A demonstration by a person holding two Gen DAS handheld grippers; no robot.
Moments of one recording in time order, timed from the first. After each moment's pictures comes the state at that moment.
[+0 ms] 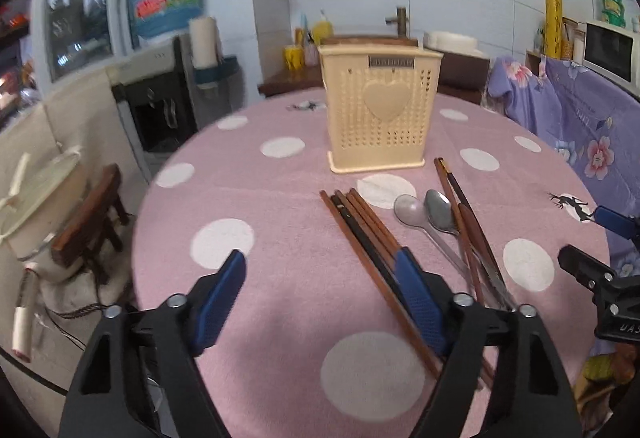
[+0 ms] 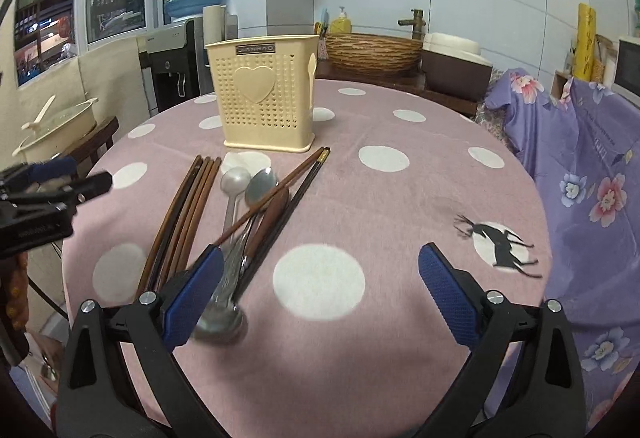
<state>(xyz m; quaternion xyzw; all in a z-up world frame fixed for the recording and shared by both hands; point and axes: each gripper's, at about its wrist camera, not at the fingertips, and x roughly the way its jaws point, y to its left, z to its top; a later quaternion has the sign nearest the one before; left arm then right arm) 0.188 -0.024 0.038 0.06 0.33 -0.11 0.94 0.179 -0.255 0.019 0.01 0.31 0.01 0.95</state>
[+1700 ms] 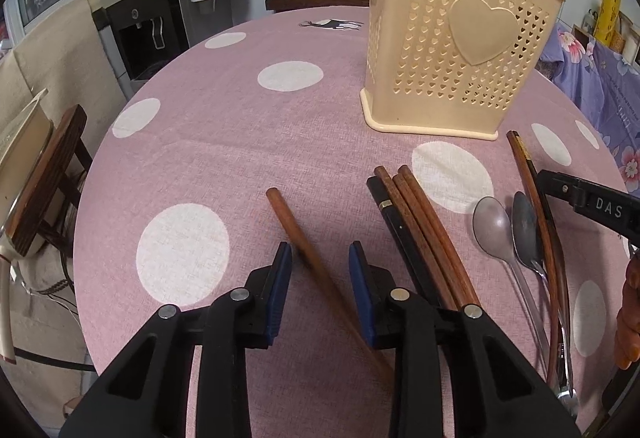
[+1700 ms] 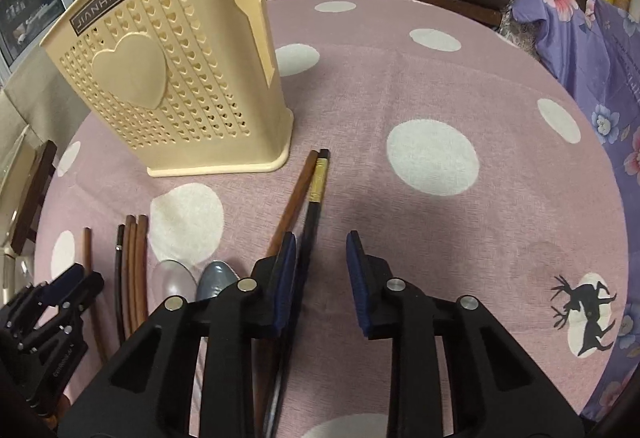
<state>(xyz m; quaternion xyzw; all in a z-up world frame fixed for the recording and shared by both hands) 0.289 -0.022 -0.008 0.04 0.46 -0.07 0.89 0.357 -0.252 -0.009 0.09 0.46 -0.03 0.88</state>
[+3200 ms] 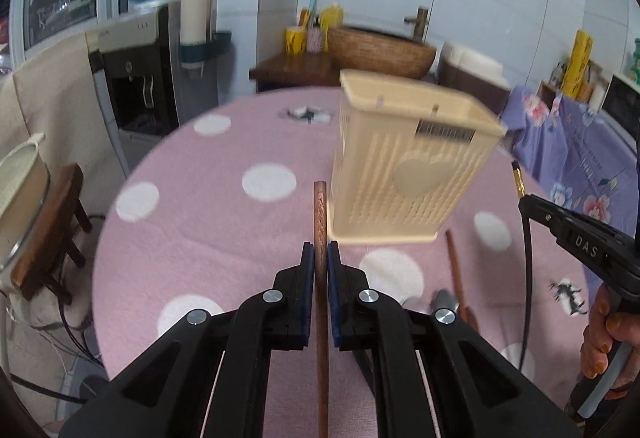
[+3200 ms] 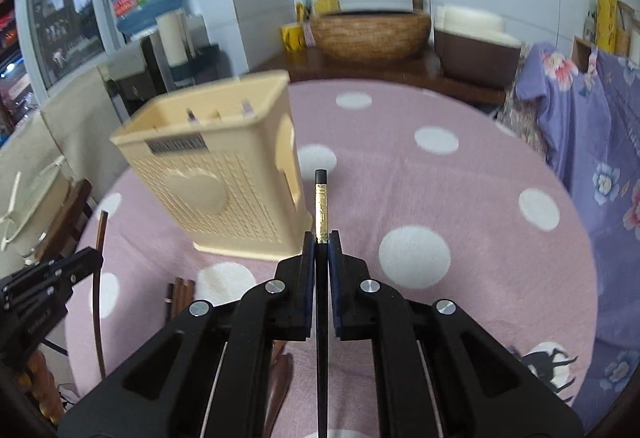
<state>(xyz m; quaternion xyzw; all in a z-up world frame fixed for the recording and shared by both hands) 0.284 -0.027 0.083 0.00 0.35 -0.12 0.93 0.330 -0.268 0.083 0.07 0.33 0.02 0.94</state>
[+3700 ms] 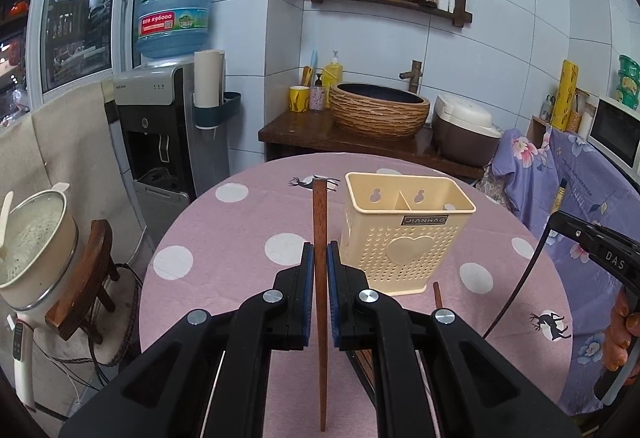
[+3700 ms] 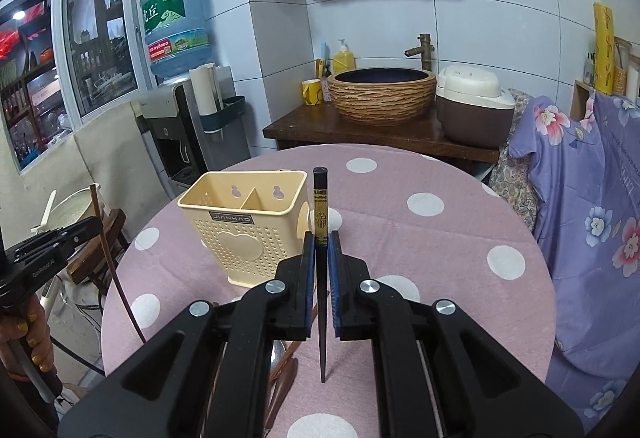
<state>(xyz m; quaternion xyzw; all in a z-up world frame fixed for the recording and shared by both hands) 0.265 -0.014 0.138 0.01 0.28 -0.12 0.95 0.286 -0.285 0.149 0.07 0.27 0.04 0.96</state>
